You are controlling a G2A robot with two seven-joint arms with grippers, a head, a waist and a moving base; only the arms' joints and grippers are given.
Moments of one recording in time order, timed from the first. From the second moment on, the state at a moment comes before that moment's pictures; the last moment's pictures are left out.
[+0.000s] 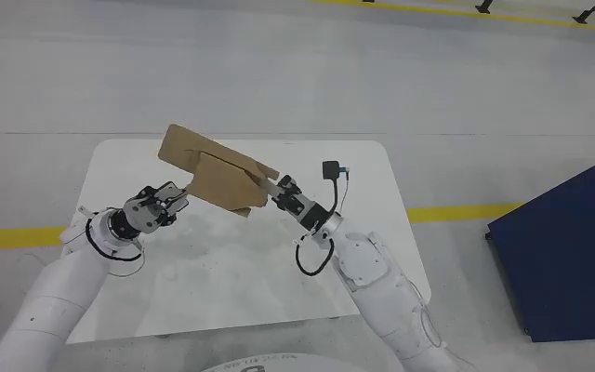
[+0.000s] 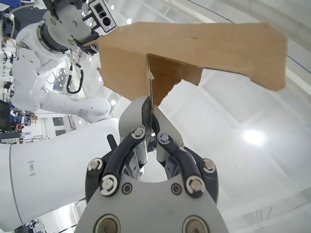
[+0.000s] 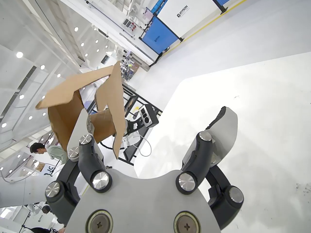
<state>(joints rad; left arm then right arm) 1.16 -1.18 -1.09 -1.04 -1.21 0.30 -1.52 -1.64 -1.20 1.28 -1.87 -0.26 -0.26 0.29</state>
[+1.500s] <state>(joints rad) 1.02 -1.13 -0.83 -0.90 -1.38 0.31 -1.51 -1.62 -1.17 1.27 -1.85 -0.20 -0.37 0.50</state>
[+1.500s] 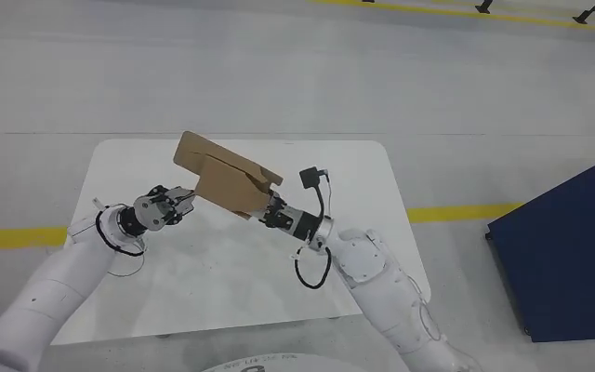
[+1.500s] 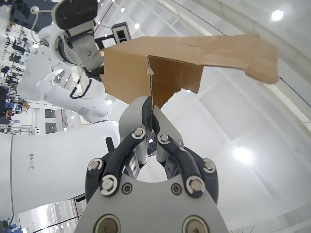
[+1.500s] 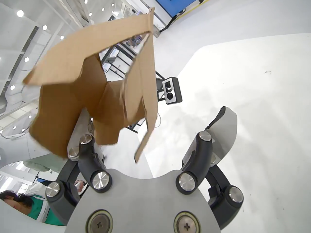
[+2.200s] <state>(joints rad) 1.00 -1.08 -0.72 -0.96 -1.48 0.33 -1.49 -1.61 -1.15 1.35 -1.84 -0.08 -0.30 0.52</state>
